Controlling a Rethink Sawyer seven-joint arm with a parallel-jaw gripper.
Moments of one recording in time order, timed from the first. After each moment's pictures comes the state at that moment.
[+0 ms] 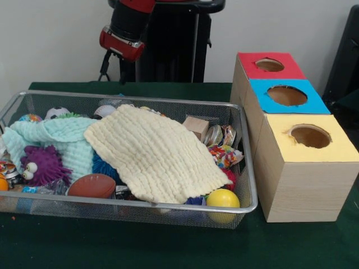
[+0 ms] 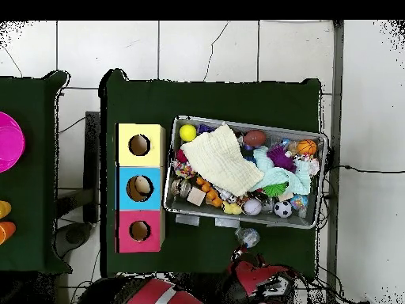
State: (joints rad) arm -0.16 -0.37 -0.48 1.97 -0.66 -0.21 2.49
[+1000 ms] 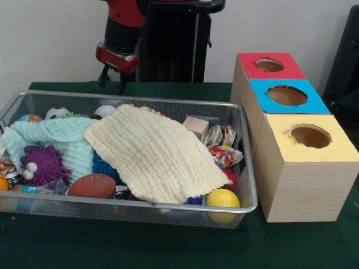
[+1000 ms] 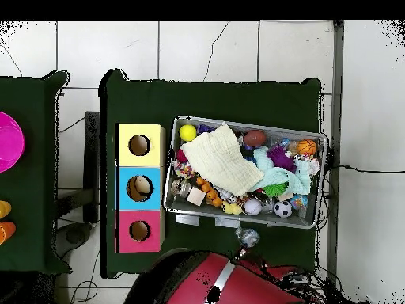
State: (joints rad) arm -0.30 -0.29 -0.41 1.95 -0.65 -0.27 2.49
